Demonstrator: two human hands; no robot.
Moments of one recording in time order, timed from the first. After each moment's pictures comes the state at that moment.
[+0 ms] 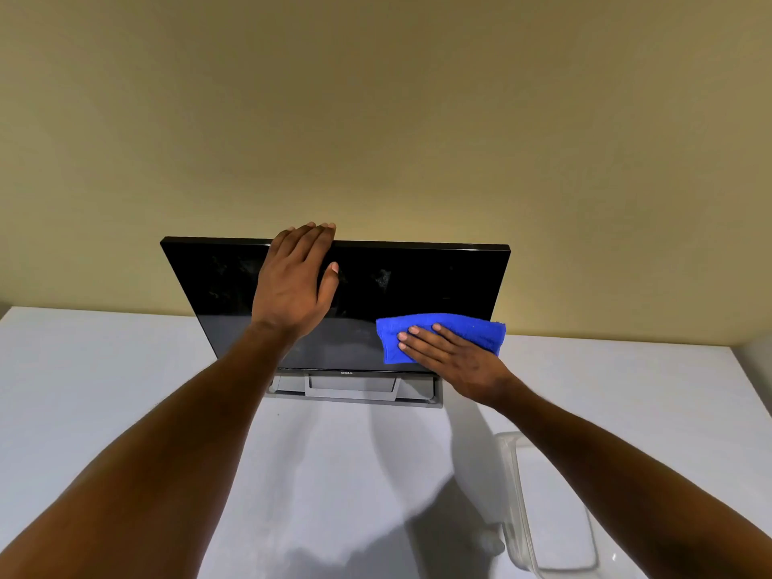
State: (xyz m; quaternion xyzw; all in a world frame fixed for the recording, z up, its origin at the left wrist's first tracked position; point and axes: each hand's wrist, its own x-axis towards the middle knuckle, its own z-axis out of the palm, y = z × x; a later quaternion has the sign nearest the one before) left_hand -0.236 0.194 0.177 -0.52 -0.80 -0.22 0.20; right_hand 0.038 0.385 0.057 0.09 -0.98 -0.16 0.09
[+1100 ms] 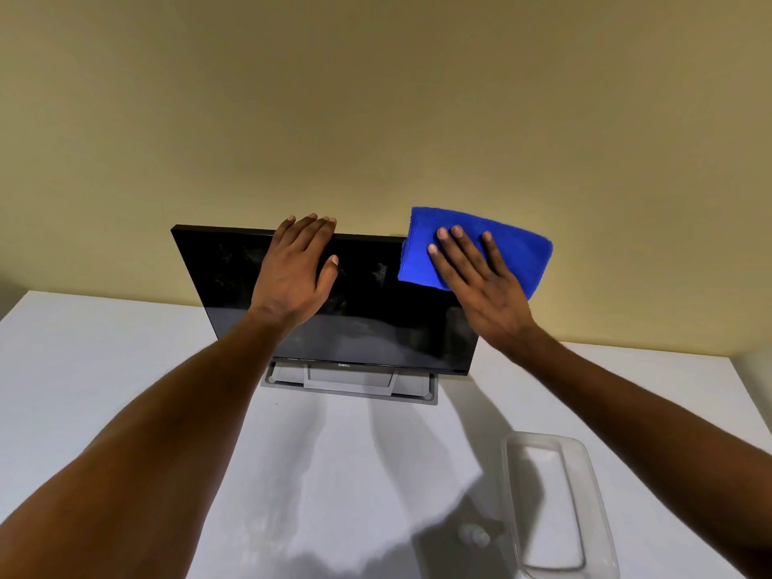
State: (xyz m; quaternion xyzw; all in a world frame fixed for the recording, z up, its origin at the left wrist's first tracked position) left_hand -0.233 0.193 0.187 -0.52 -0.82 -0.20 0.16; right_hand 0.016 0.413 0.172 -0.08 -0.94 -0.23 0.24
